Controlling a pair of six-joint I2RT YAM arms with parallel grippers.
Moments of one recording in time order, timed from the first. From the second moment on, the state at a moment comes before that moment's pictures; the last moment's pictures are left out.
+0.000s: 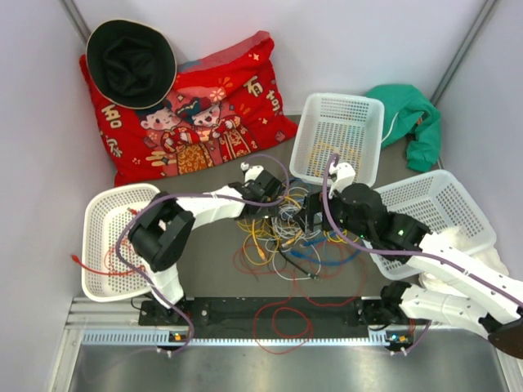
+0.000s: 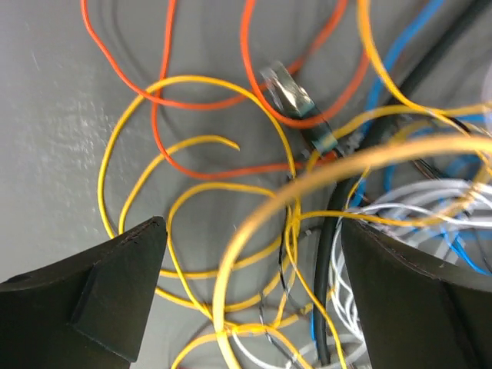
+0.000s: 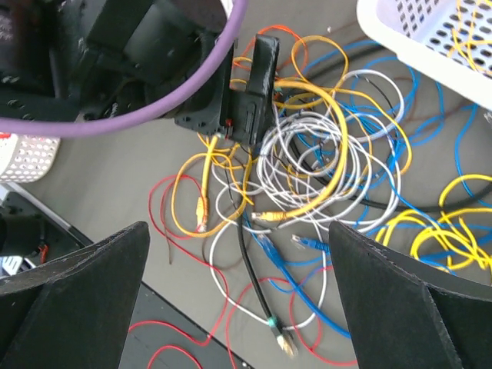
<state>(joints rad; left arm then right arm) -0.74 1.79 1.12 -0.42 -0.34 -0.76 0.89 0.92 0.89 -0.45 0.17 0.47</state>
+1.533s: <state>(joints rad) -0.74 1.20 1.12 -0.29 0.21 -0.29 0.89 0.89 1.11 -0.40 0.22 0.34</state>
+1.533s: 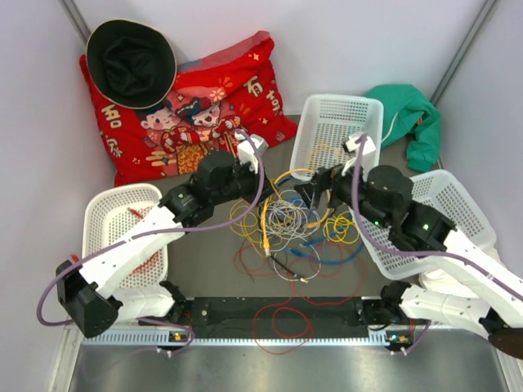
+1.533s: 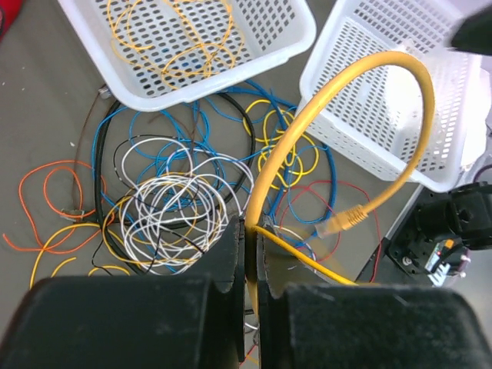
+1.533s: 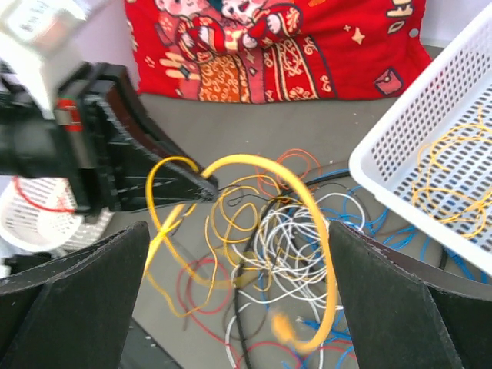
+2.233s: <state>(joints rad) -0.74 1.13 1.09 -0.32 0.14 -0.29 0.86 1.01 1.14 -0.46 0.31 0.26</state>
